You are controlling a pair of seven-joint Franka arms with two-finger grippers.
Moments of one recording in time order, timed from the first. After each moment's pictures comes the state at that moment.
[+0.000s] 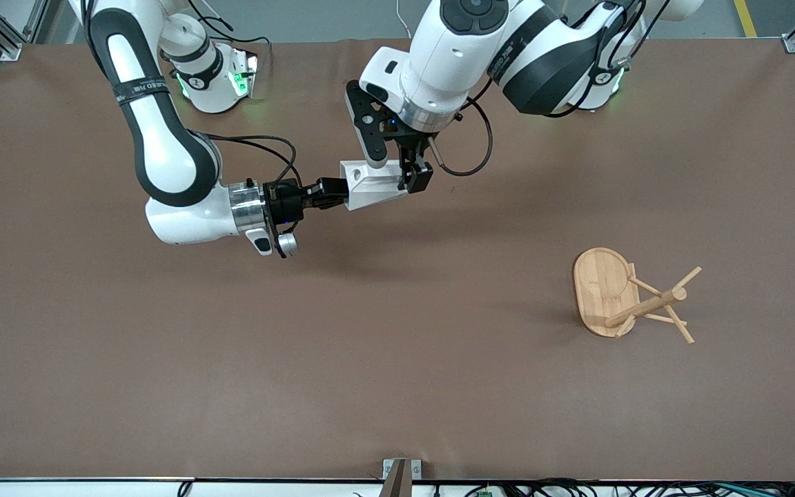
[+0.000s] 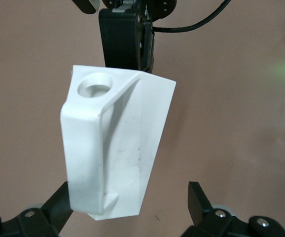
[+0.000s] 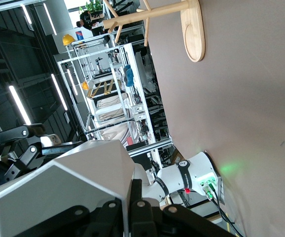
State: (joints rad) left arm -0.46 0.36 -0.40 -1.40 -0.09 1.89 0.43; right arm 0.50 0.32 -0.14 -1.95 1.58 1.73 -0.43
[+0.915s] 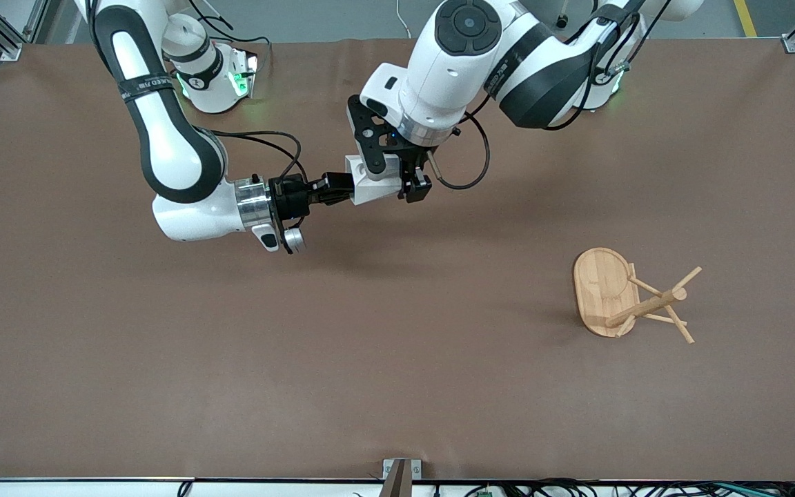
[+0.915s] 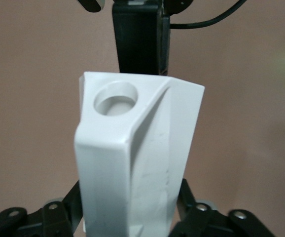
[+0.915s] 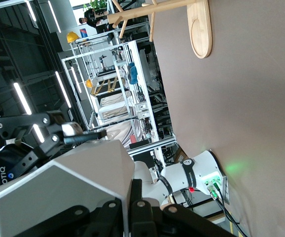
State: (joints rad) left arm -0.46 0.38 -0.40 -1.40 -0.06 1.90 0.46; right arm 0.52 0.31 -0.14 -1.96 1.60 1.73 -0.44
